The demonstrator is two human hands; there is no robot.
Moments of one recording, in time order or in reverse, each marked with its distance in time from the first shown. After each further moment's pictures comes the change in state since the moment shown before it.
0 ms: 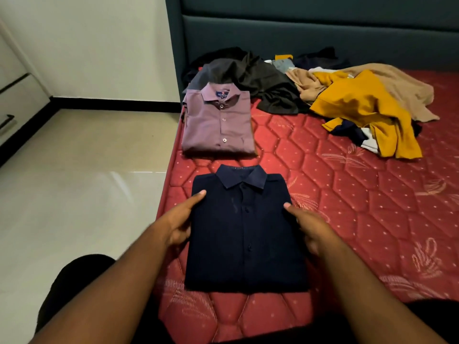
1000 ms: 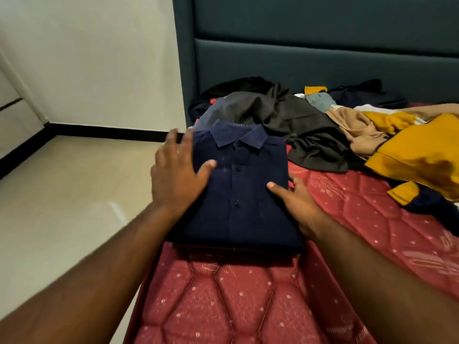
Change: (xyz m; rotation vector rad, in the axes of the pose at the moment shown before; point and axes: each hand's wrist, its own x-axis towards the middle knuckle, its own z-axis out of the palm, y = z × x) left_hand 0.202 0.241 -0.004 1.116 0.816 1.105; right_hand 0.259 -0.191 0.139 0.041 -0.159 -0.460
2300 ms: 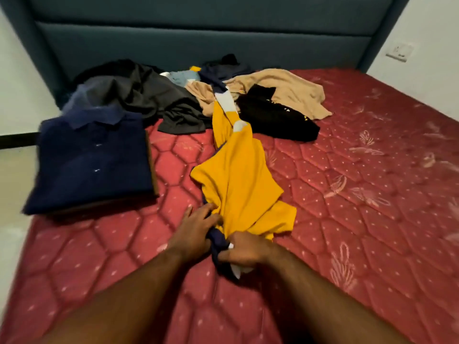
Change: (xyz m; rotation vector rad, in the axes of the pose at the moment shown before) left_hand -0.244 0.205 0.078 -0.221 -0.718 0.612; right_hand -0.261 0.025 -0.191 -1.140 -0.344 0.252
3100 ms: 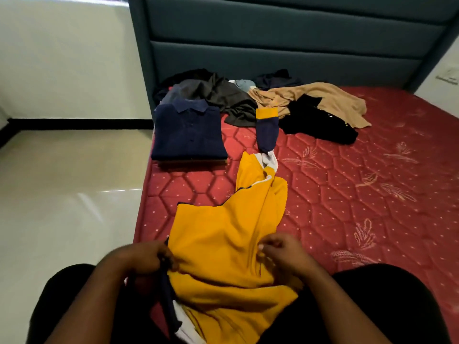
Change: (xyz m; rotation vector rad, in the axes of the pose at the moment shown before) left_hand -0.301 -0.013 -0.137 -0.189 -0.635 -0.583; right_hand -0.112 -0.035 0.128 0.617 0.234 -0.101
